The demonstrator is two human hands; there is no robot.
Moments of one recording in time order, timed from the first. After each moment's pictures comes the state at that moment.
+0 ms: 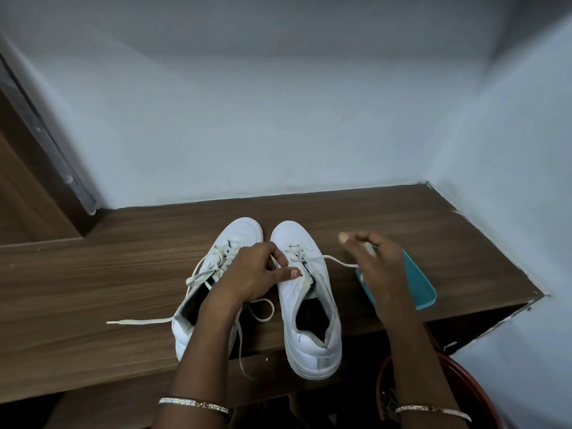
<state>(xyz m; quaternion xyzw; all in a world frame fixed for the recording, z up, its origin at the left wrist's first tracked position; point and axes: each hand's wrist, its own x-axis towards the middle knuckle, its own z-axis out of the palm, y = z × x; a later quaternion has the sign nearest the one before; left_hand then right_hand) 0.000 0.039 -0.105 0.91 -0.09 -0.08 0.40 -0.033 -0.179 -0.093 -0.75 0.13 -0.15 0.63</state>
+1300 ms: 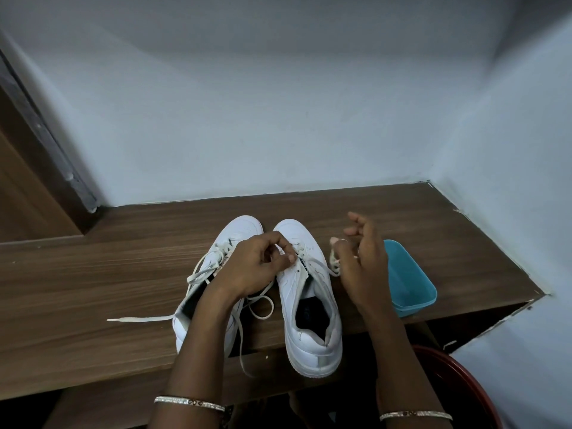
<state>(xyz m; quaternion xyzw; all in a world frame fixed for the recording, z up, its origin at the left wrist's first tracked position) -0.008 0.041 -0.090 0.86 -0.14 -0.05 0.50 -0.028 -0.156 -0.106 -0.82 0.04 -0.24 0.52</state>
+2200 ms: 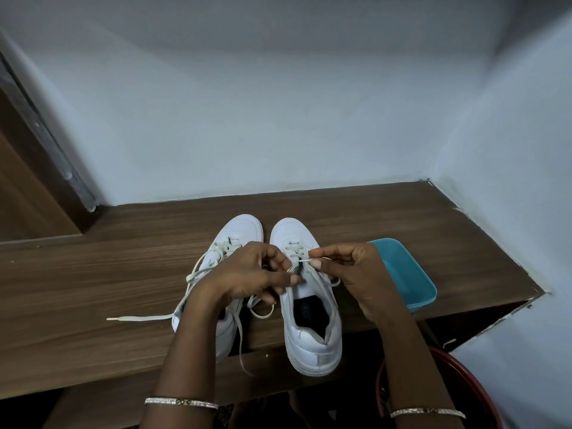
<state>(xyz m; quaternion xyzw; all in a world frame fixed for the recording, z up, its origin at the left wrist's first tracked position) -0.015 0.047 -0.079 0.79 -0.09 -0.24 0.55 -0.032 -0.167 -0.106 -0.73 -0.02 0.00 0.68</state>
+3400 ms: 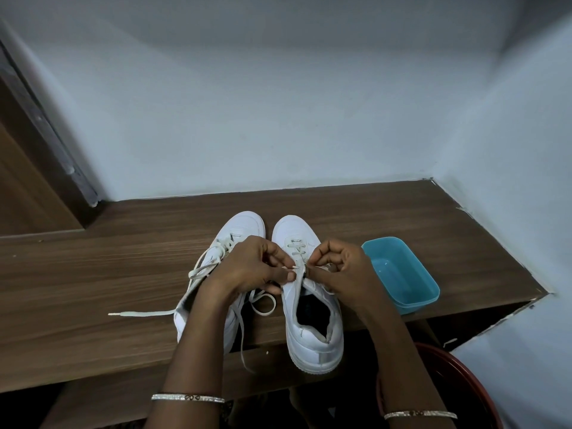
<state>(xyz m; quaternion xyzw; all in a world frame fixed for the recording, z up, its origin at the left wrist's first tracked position) -0.008 0.047 -0.089 0.79 -0.05 -0.22 0.57 -0.033 -0.155 -0.109 -0.82 -0.04 -0.01 0.57</state>
